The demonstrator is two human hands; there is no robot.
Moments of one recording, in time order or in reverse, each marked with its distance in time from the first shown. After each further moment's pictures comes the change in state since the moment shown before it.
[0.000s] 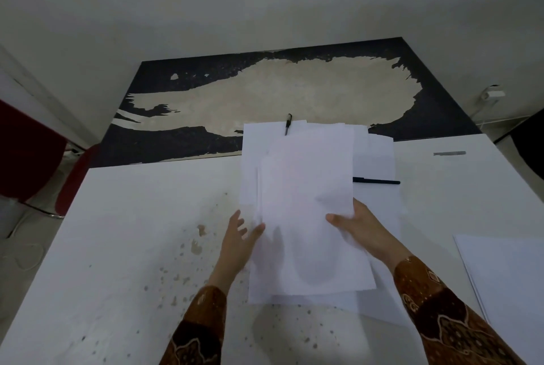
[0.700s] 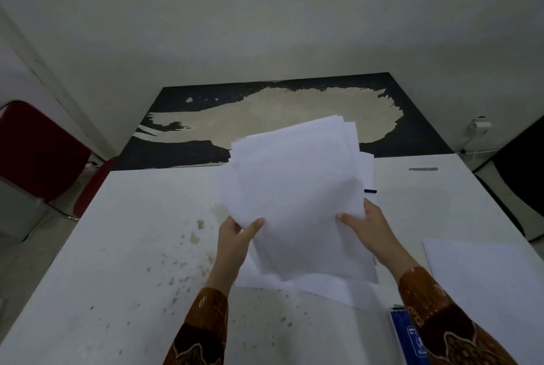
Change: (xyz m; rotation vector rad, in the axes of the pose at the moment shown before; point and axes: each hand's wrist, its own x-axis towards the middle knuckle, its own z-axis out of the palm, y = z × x) left_hand -0.098 0.045 0.013 -0.406 0.049 0.261; right_hand -0.093 -0.044 -0.023 -0.124 0.212 -0.168
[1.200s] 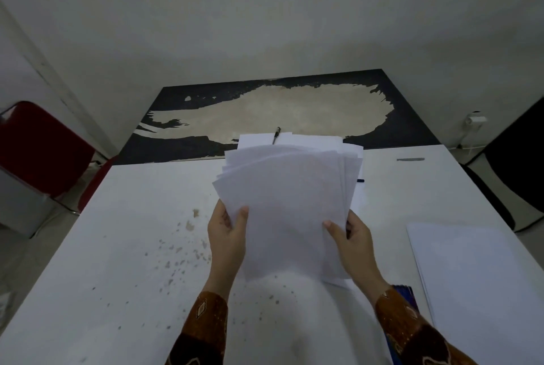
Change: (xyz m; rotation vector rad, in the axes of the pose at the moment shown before) left_hand -0.054 0.013 0.027 0.115 0.217 0.270; right_hand -0.061 0.042 0.011 0.136 0.138 -0.184
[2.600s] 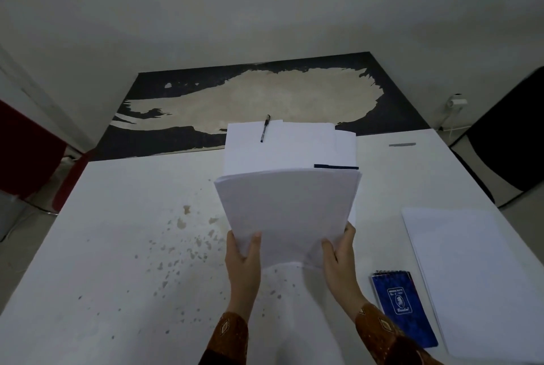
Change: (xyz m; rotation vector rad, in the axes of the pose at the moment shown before) left_hand -0.034 -0.059 0.010 -0.032 -0.008 -0.169; right_hand -0.030 0.049 0.032 -0.124 0.096 0.060
